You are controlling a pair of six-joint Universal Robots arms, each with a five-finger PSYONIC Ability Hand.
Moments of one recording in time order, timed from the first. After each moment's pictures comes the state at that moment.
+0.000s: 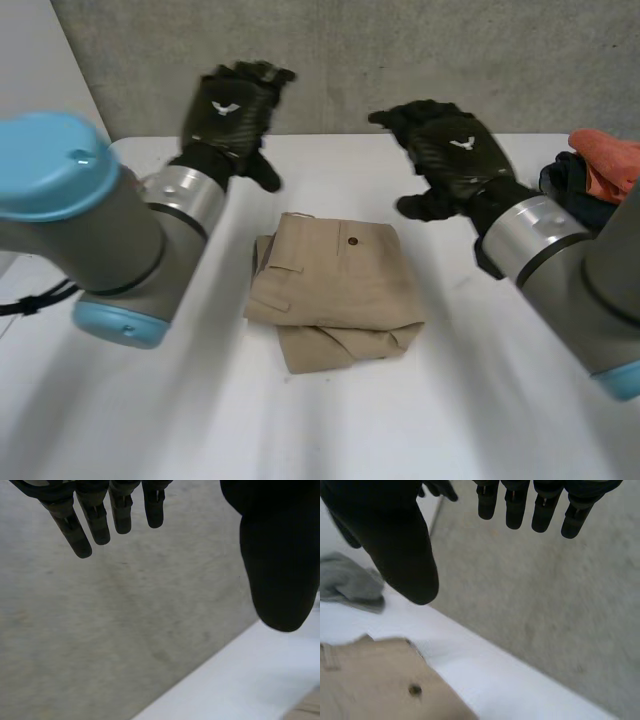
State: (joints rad) left arm 4.15 -1.98 -1.33 3.48 -1.55 3.32; right arm 2.00 -1.35 1.54 -0.21 1.30 3.10; left_hand 0.20 0.21 0.21 0.20 0.05; right_hand 0.22 0.21 0.21 0.21 0.69
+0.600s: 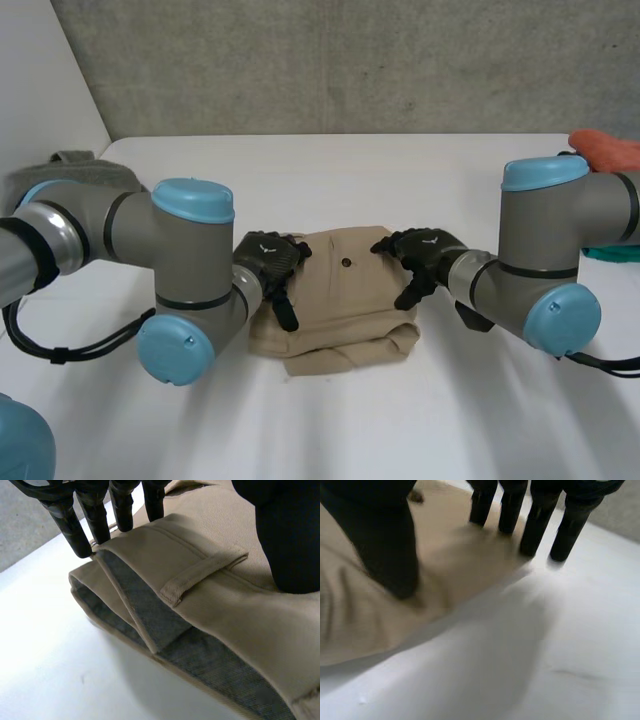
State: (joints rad) left arm 4.11 -2.35 -1.10 2.97 -1.62 3.43; right arm 2.00 -0.81 1.11 0.24 1.35 2.91; left_hand 0.19 0.21 0.21 0.20 0.05; right_hand 0.40 0.41 0.41 0.39 0.59
